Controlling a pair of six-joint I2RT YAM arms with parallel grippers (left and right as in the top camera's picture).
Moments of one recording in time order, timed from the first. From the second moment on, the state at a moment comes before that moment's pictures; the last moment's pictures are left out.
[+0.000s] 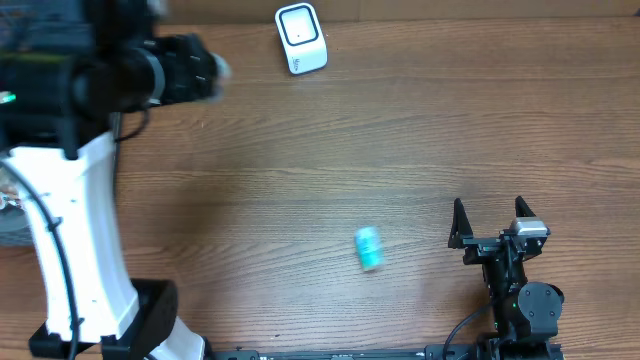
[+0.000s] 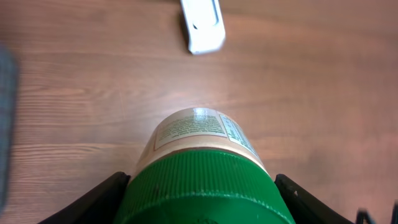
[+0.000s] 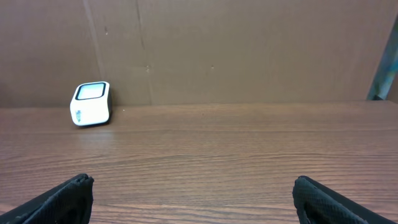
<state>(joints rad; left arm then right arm) -0.09 1.78 2.56 -1.66 0.18 -0.26 0.01 0.01 0.02 -0.03 -0.02 0.04</state>
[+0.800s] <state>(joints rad) -0.57 2.27 2.42 -1.69 0.08 -0.65 0.01 0.01 0.02 -0.03 -0.02 0.04</state>
